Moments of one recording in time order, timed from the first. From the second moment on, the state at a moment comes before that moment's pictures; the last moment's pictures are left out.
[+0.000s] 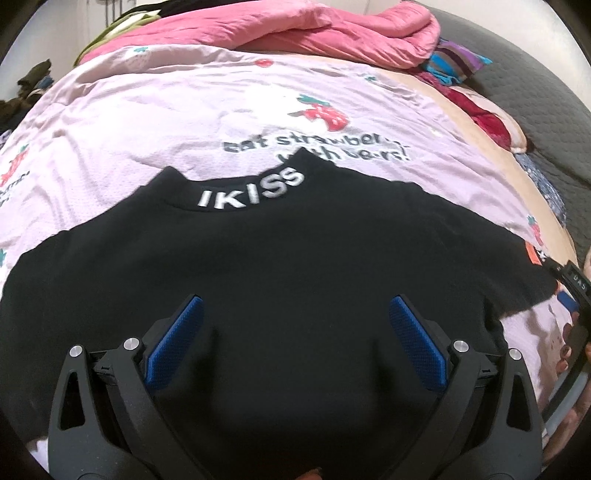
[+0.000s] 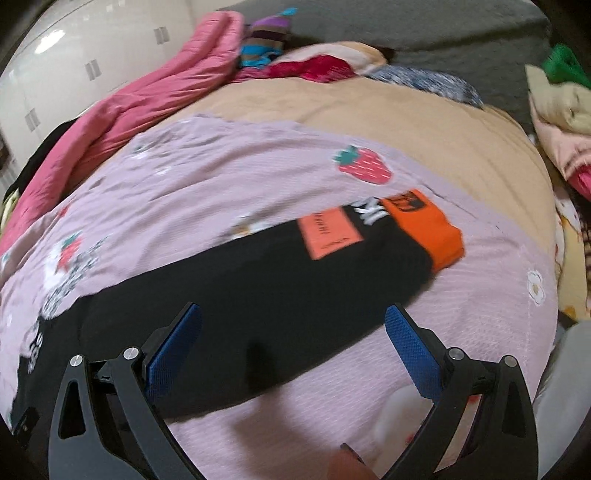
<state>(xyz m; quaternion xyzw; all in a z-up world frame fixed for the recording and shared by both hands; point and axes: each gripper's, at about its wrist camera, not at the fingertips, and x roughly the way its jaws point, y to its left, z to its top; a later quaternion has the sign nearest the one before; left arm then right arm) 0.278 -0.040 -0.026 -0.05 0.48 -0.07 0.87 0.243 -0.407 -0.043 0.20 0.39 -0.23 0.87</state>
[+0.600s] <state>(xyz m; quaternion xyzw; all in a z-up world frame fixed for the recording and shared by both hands) 0.283 -0.010 -0.016 -0.08 0.47 -0.05 0.88 0.256 -0.498 -0.080 0.34 0.36 -0.24 0.83</state>
